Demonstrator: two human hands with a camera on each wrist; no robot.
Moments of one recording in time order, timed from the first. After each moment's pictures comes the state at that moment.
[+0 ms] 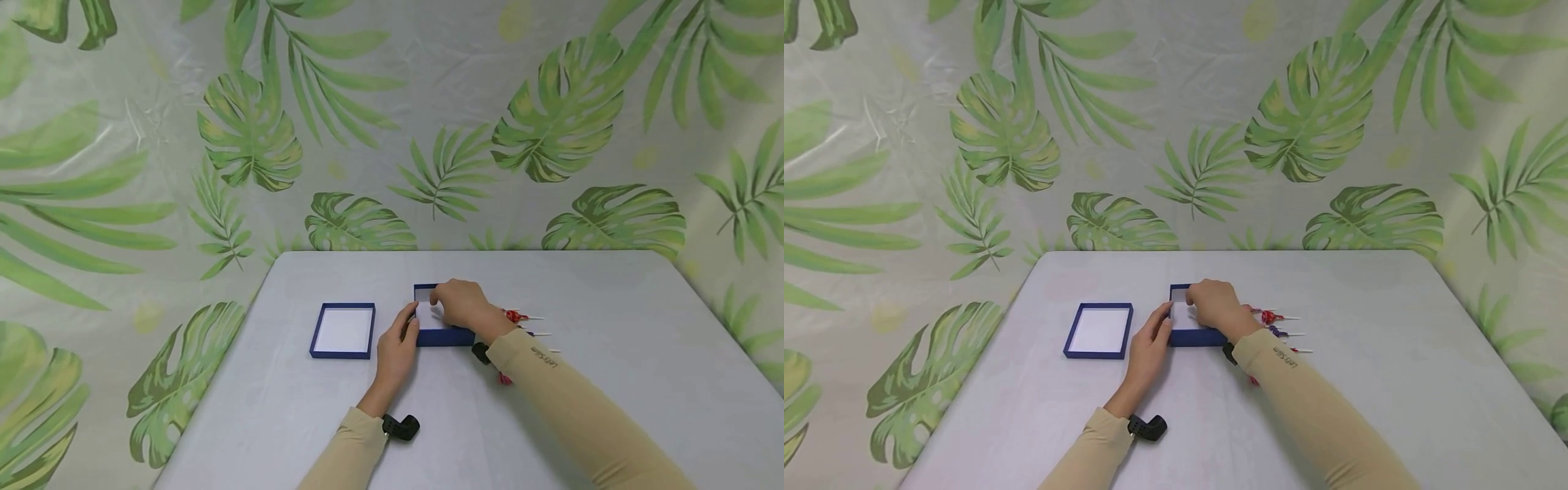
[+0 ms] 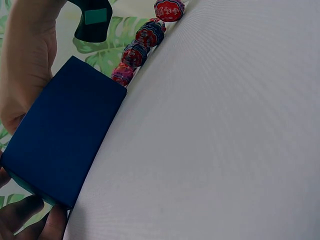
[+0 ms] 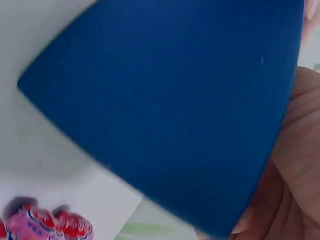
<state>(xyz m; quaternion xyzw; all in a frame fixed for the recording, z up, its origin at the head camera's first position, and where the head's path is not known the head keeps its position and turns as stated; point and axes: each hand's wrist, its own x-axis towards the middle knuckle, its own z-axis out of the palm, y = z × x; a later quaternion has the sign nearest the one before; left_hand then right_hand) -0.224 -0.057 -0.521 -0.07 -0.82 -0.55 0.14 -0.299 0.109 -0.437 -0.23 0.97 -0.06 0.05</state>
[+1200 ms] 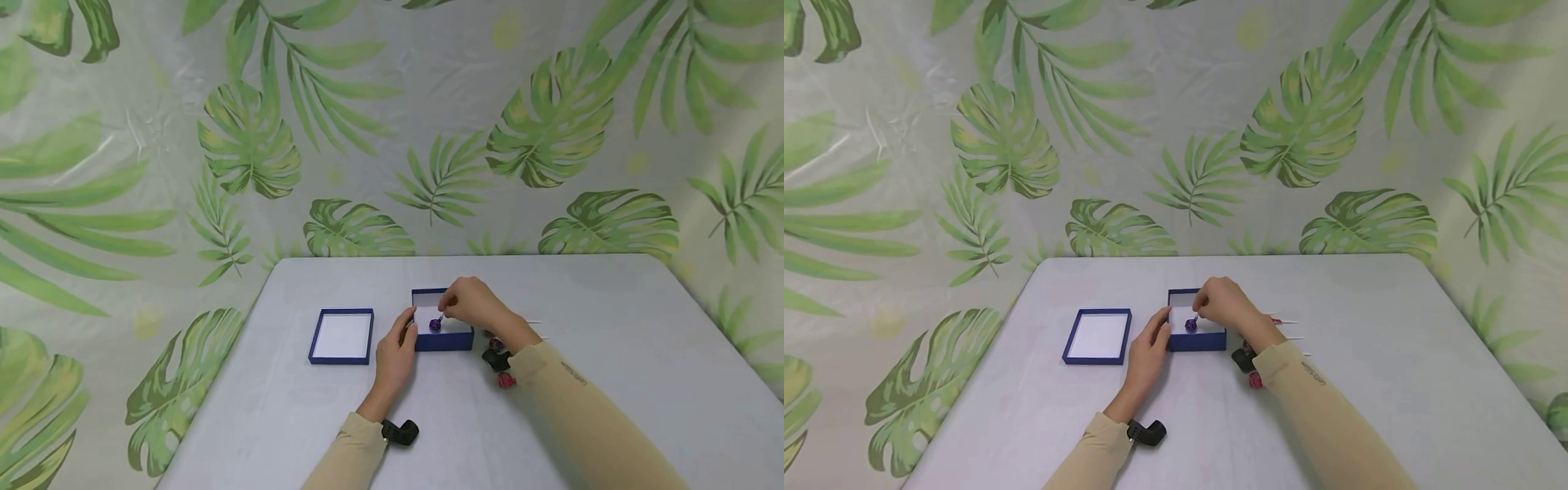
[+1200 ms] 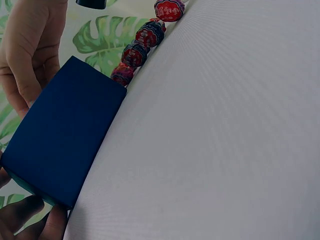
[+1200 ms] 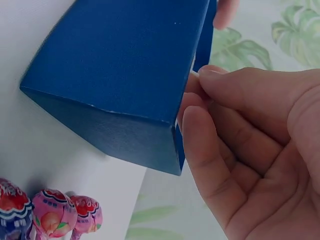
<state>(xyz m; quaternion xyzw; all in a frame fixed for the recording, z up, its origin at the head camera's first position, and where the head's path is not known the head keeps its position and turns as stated) -0.223 -0.056 -0.521 -0.07 -0.82 -0.54 0.14 -0.288 0.141 -0.424 -0.23 0.93 -0.27 0.04</state>
